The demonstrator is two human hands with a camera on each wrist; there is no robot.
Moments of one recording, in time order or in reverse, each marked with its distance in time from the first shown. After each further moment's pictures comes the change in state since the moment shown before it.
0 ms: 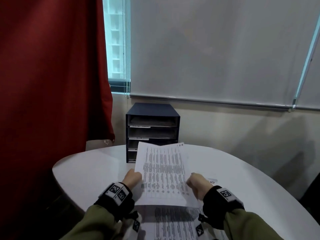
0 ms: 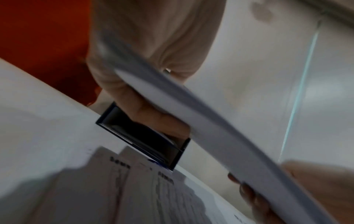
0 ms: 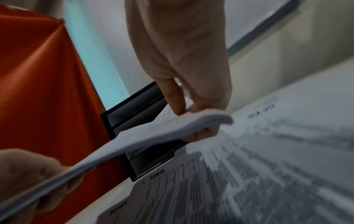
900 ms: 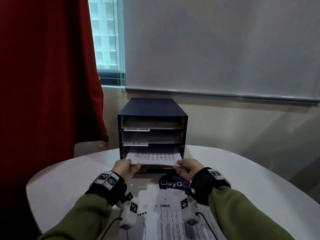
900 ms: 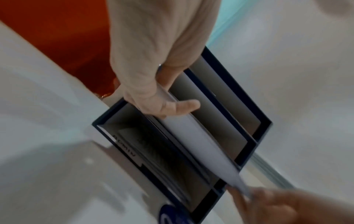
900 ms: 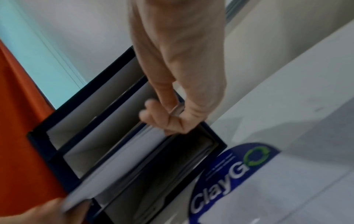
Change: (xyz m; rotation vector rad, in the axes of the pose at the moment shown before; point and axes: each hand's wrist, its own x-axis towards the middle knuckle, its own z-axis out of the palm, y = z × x) left_hand 0.125 0.040 -0.023 -0.716 0.046 -0.135; right_hand 0.124 -0.077 0.034 0.499 -0.166 0.227
